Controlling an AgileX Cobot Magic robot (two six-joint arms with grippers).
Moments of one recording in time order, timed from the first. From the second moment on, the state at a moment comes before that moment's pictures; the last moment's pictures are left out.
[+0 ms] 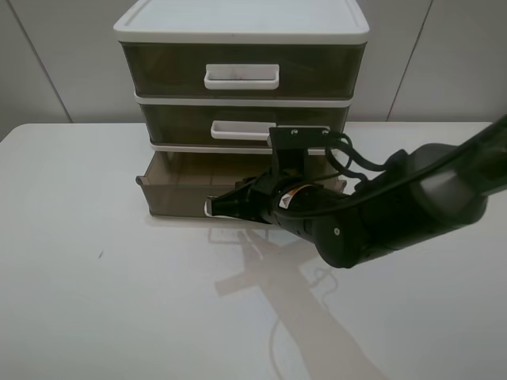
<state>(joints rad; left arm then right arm) -0.02 -0.01 -0.50 -0.05 1.06 0.11 0.86 1.93 -0.73 0.48 -0.59 0.03</state>
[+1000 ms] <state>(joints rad) -0.02 -0.01 -0.50 -0.05 1.06 0.11 0.88 2.05 -0.75 0.56 -0.77 0.03</state>
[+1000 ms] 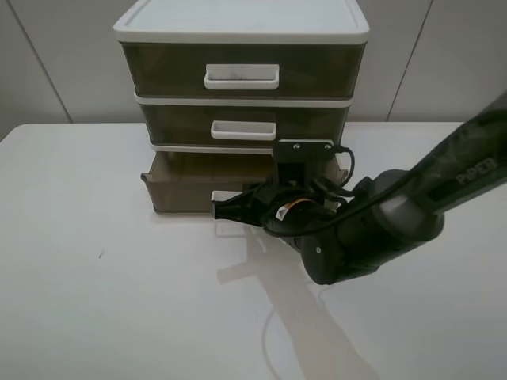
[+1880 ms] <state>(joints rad) -0.02 -0.01 -0.50 -0.05 1.06 0.11 0.88 2.18 -0.91 0.64 -0.84 0.03</state>
